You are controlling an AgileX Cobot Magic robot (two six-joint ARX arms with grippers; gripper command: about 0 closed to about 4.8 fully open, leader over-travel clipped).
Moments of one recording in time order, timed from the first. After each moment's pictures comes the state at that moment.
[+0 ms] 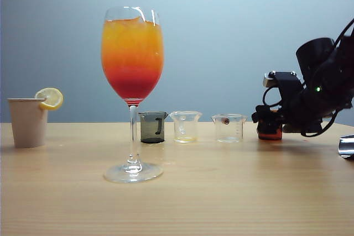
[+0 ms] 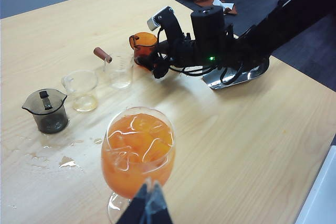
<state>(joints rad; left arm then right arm) -0.50 0.69 0.94 -0.60 0.38 0.05 0.16 2.03 0.99 0.64 -0.07 -0.03</state>
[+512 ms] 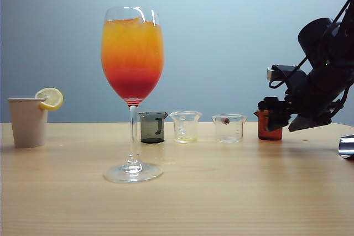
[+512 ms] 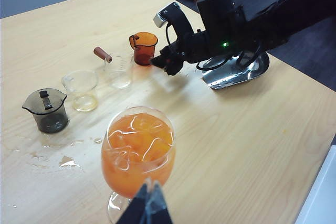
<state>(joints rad) -0.50 0.69 0.94 -0.60 0.38 0.05 0.16 1.87 0.99 0.29 -0.08 -0.03</state>
